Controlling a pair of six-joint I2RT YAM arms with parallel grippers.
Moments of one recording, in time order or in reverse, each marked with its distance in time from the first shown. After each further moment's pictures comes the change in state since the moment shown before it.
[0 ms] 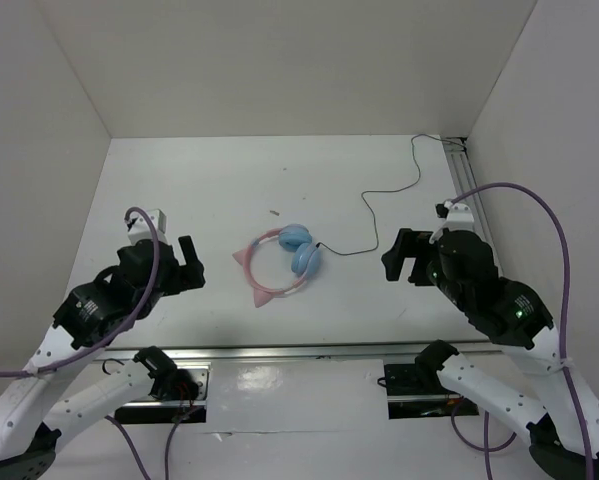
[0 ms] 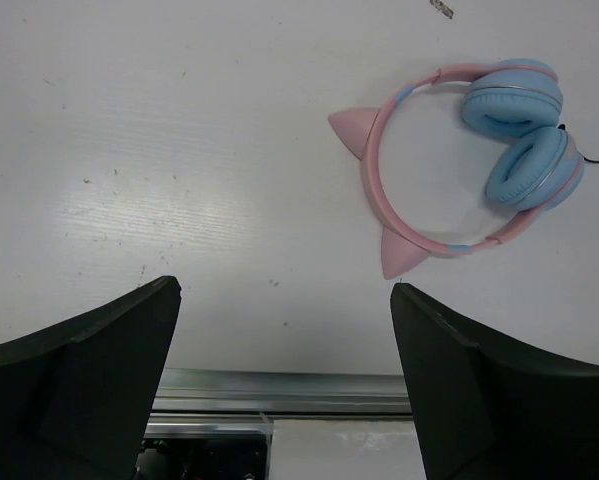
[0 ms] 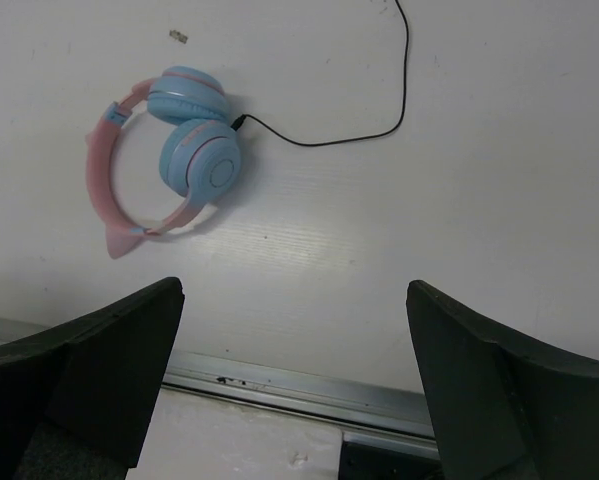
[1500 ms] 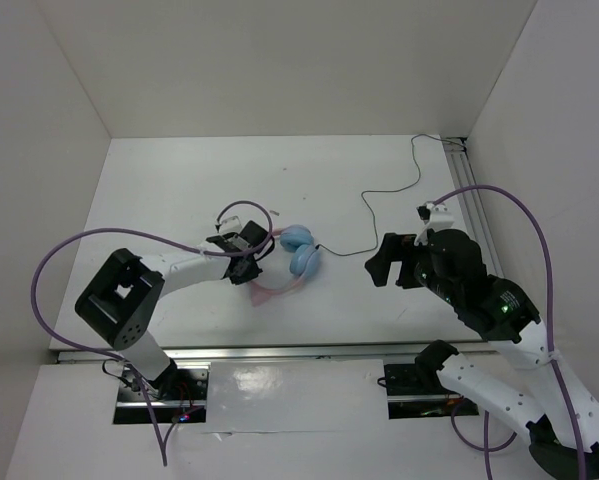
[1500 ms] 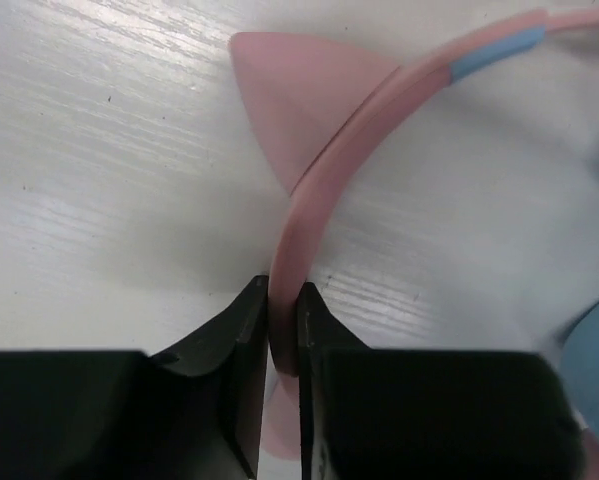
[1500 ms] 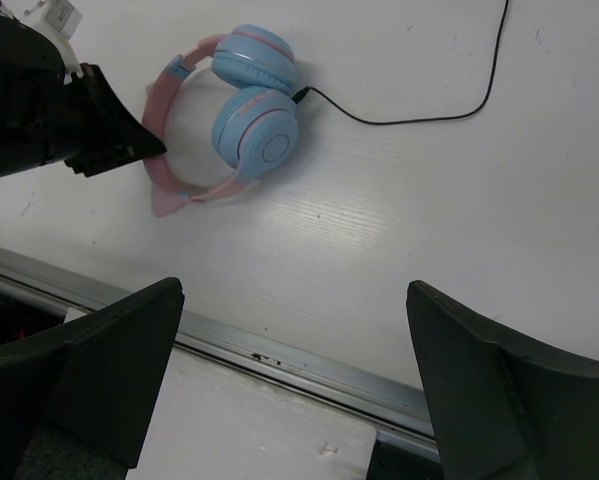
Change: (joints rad) left arm 0.001 0.940 -0.116 0.582 0.123 -0.364; right arm 0.000 0.006 -0.074 0.085 -0.169 -0.001
